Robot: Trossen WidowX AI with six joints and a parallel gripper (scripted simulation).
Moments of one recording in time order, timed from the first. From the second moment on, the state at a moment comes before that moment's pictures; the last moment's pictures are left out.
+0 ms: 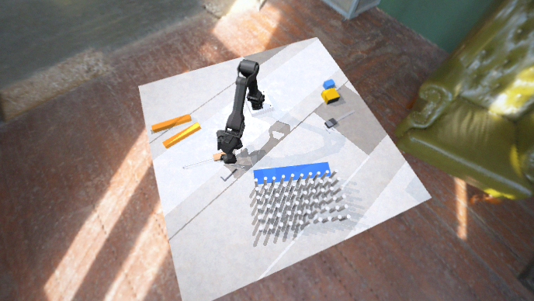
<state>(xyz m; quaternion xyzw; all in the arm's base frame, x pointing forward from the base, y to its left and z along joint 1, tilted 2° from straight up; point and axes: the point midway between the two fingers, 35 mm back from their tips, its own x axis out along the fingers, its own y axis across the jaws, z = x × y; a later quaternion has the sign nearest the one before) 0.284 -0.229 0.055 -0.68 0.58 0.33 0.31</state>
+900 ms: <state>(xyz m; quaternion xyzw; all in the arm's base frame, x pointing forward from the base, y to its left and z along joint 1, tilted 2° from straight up) 0.282 -0.228 0.021 -0.68 0.58 0.33 0.31</state>
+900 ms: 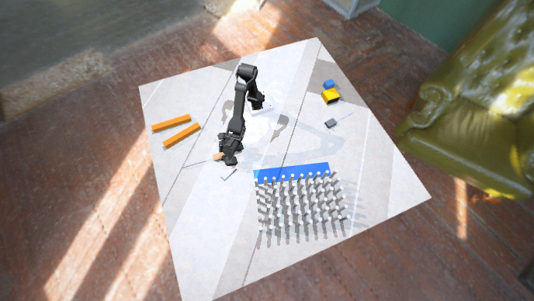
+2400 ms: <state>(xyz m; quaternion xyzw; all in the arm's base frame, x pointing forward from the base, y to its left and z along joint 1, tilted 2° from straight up) 0.290 -0.196 0.189 -0.70 0.55 0.35 0.30</state>
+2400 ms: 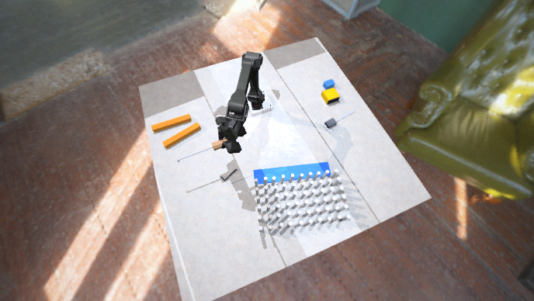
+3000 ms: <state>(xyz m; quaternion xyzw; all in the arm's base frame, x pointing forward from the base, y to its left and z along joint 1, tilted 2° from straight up) 0.322 -0.096 0.189 -0.78 0.43 0.39 0.24</state>
